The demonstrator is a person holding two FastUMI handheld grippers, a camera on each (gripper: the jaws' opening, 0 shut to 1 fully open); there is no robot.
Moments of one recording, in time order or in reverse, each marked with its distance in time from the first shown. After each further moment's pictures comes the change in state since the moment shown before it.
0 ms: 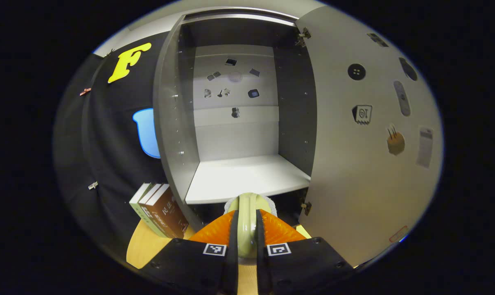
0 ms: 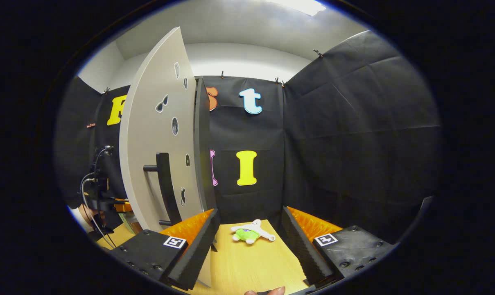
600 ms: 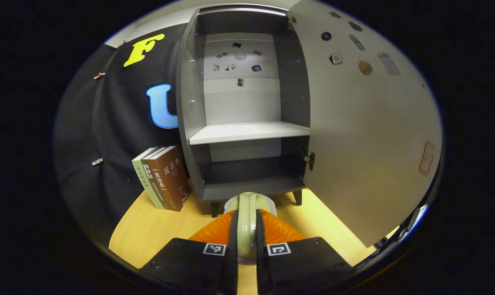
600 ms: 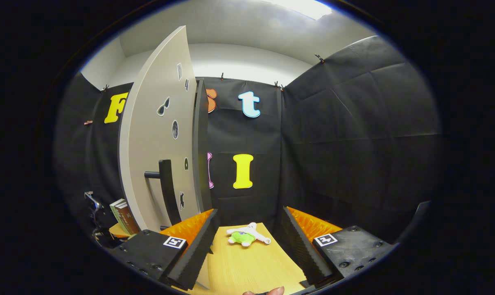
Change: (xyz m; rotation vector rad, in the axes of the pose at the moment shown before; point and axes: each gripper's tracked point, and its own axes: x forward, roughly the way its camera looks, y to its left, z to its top) left arm -0.020 -0.013 -0.155 0.026 0.047 0.039; right arm 0.001 0.006 0.012 -0.005 -0.018 -0.025
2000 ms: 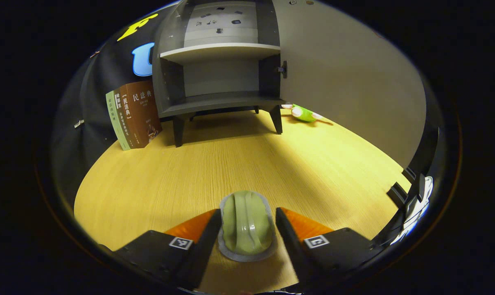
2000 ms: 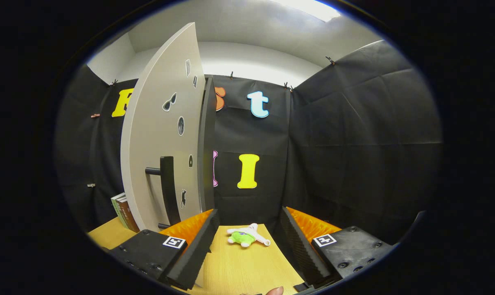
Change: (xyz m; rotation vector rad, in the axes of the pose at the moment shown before) left arm 0.009 -0.074 -0.210 -0.018 0.243 -0.103; right arm 0.007 0.003 -0.001 -0.050 0.003 0.056
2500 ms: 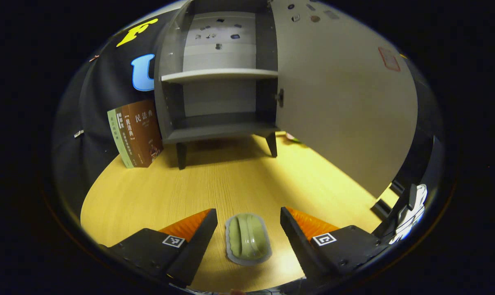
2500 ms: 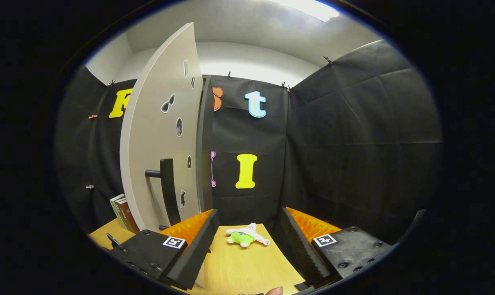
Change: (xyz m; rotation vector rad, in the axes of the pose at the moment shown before) left arm -0.048 0.002 0.077 -0.017 -0.122 -0.046; right arm 0.001 0.003 -0.001 0.016 0.021 -0.019
